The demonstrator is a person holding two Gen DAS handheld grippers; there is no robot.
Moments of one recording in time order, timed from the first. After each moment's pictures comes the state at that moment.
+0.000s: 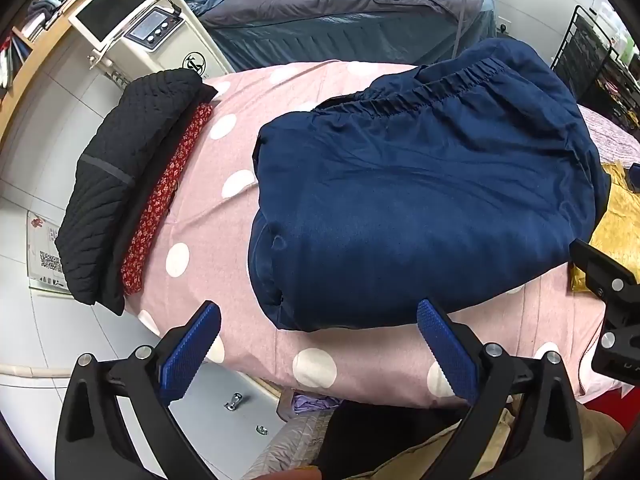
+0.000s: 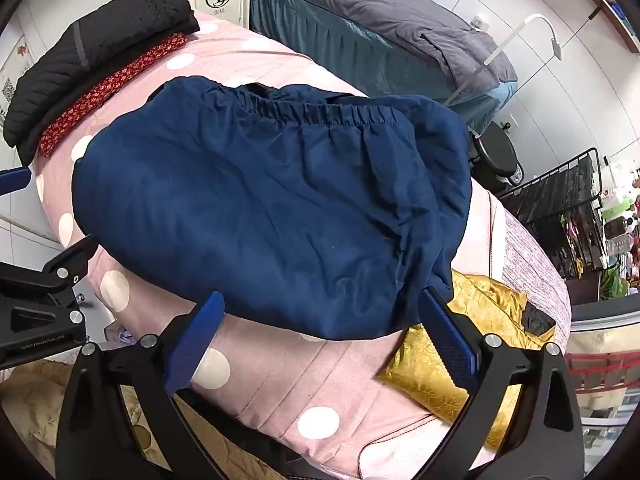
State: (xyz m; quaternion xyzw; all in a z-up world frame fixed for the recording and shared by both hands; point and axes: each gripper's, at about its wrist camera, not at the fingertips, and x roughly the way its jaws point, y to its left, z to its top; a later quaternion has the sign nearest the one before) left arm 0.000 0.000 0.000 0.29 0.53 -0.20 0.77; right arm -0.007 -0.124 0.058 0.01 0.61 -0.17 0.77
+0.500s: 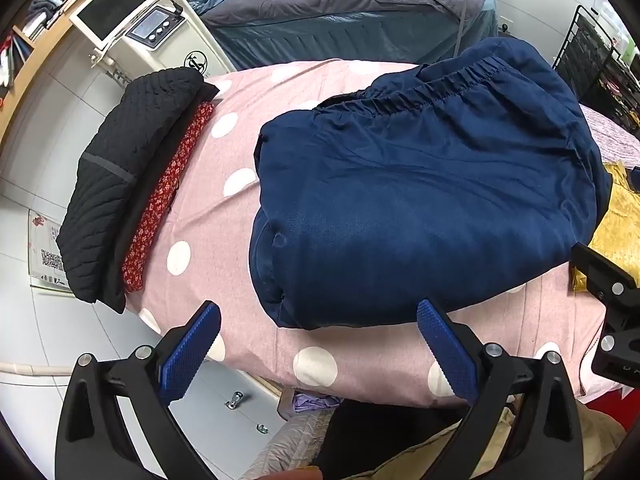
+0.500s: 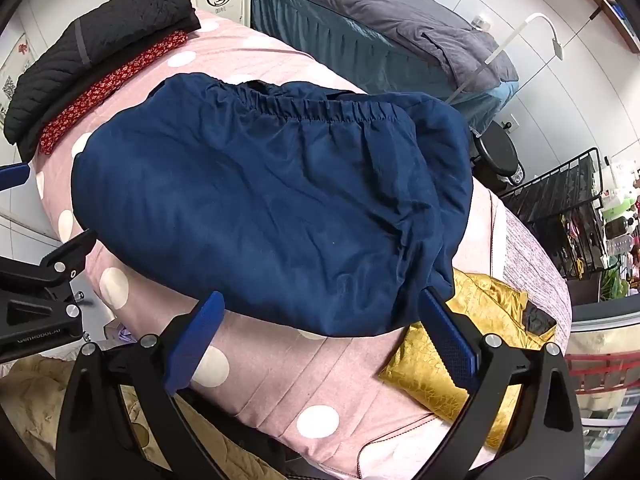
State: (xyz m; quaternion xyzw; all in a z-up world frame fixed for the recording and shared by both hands) left arm 0.002 0.003 -0.001 0.29 0.53 -0.20 0.77; right arm -0.007 -0.123 0.056 0.01 0.61 -0.17 0.77
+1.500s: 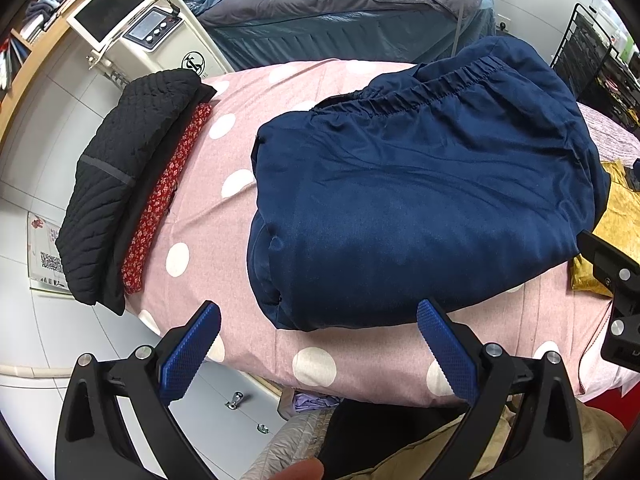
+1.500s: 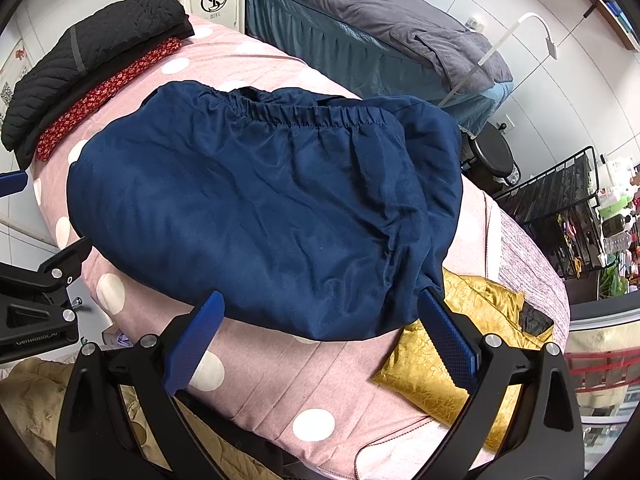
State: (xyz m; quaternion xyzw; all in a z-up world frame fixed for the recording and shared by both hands) left arm 0.000 -0.001 0.001 0.30 0.53 -0.20 0.77; right arm -0.007 -0.129 0.062 0.01 0.61 -0.18 0.77
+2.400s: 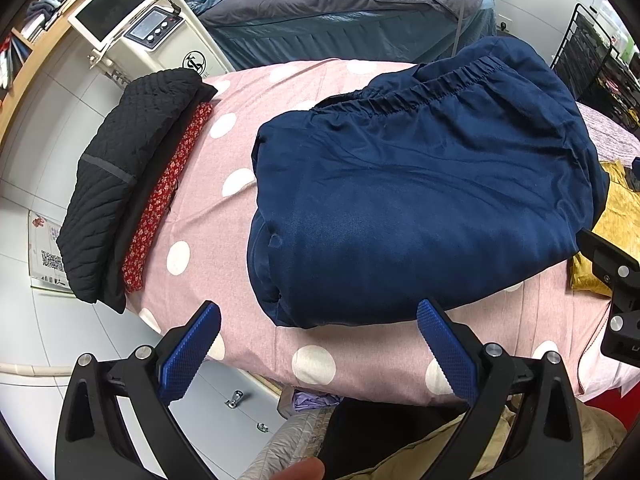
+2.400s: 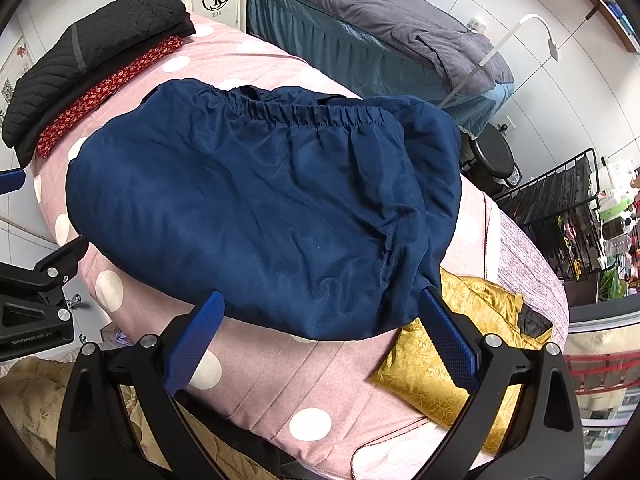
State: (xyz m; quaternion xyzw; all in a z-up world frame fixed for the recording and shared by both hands) left arm -0.001 0.001 0.002 0.30 0.53 -0.20 0.76; right arm -0.009 -0.129 0.061 0.01 0.61 -0.17 0.77
